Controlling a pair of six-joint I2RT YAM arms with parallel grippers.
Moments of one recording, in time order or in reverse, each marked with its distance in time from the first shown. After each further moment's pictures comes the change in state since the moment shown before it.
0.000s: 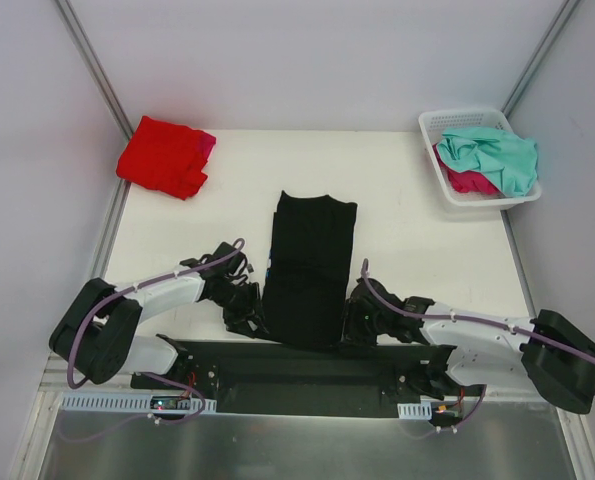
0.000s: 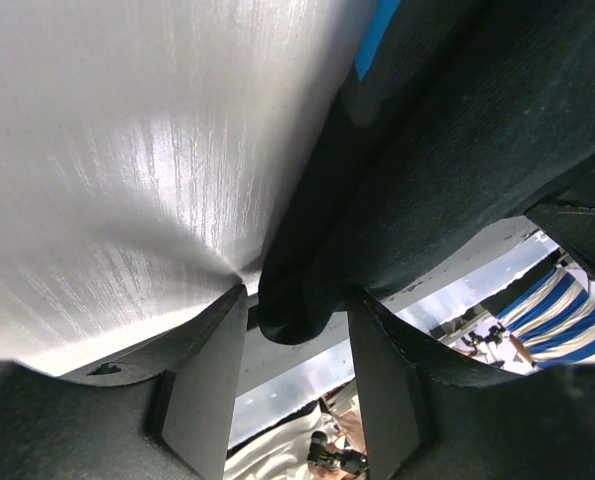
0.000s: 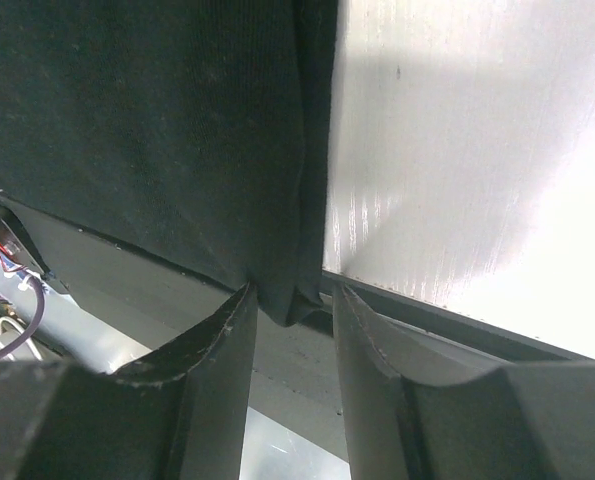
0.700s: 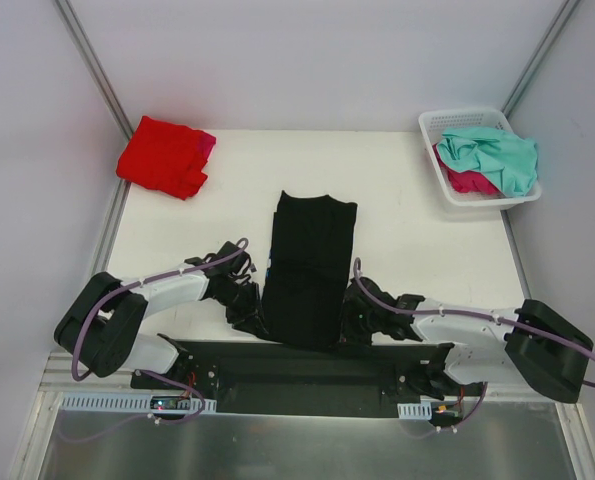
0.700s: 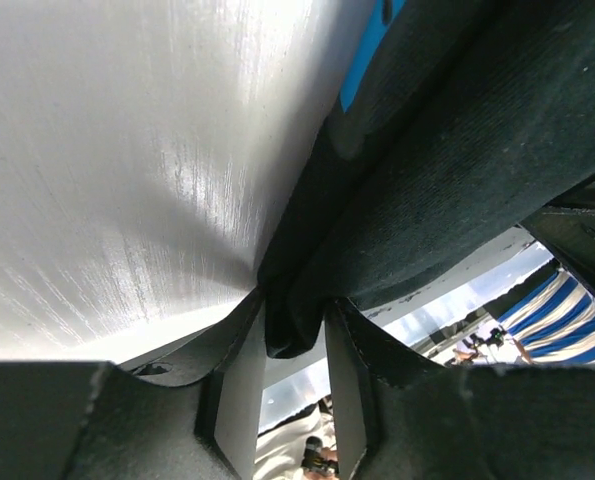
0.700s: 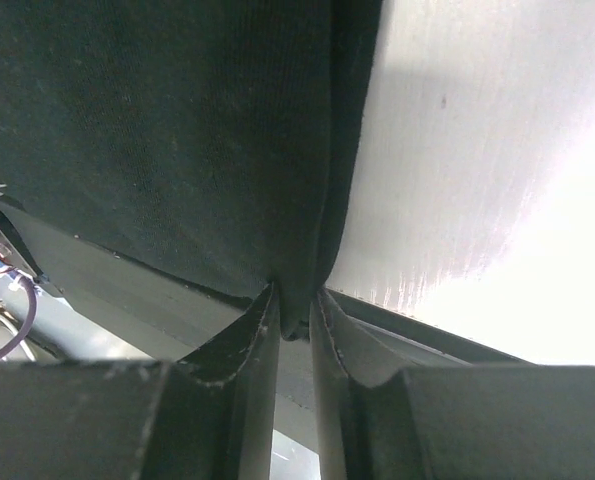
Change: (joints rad) left arm -0.024 0.044 0.017 0.028 -0.001 -0.022; right arm 0.005 0.093 0.018 0.059 -0.014 -0.013
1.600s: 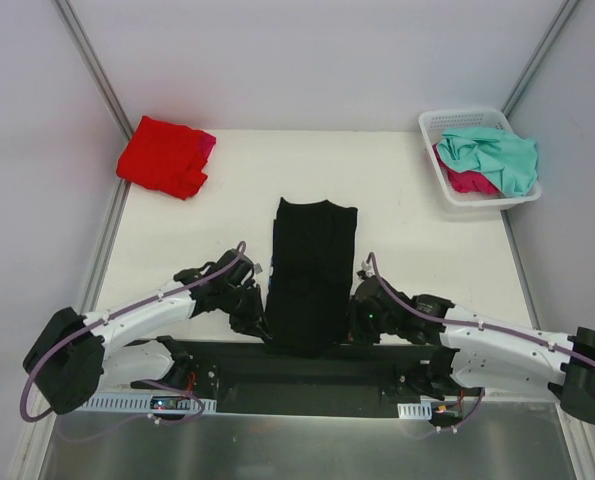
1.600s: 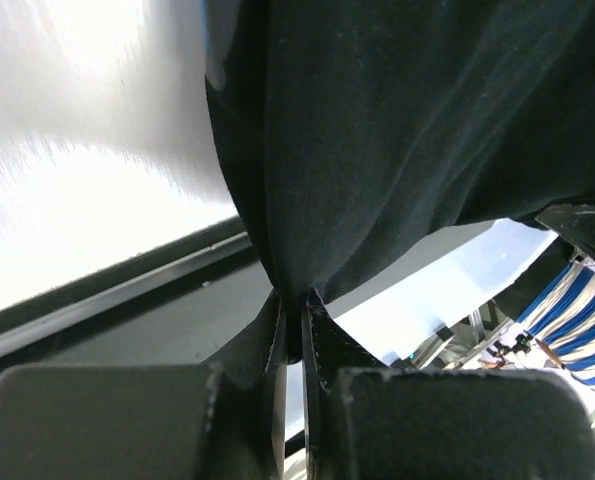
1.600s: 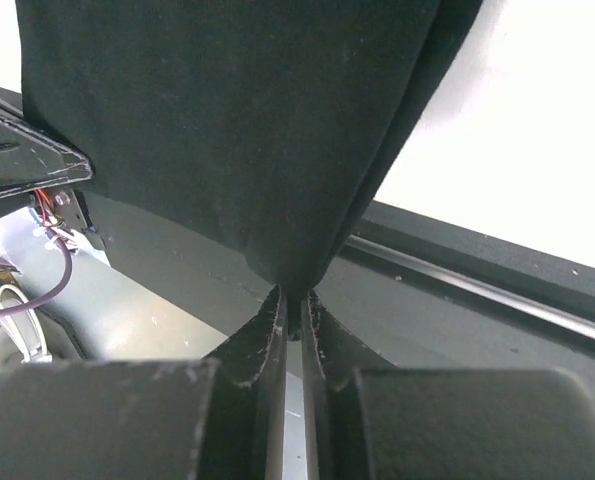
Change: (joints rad) left arm -0.156 -0.220 -0.008 -0.035 -0.050 -0.117; right arm 0.066 -0.230 0.105 -0.244 0.078 -0.024
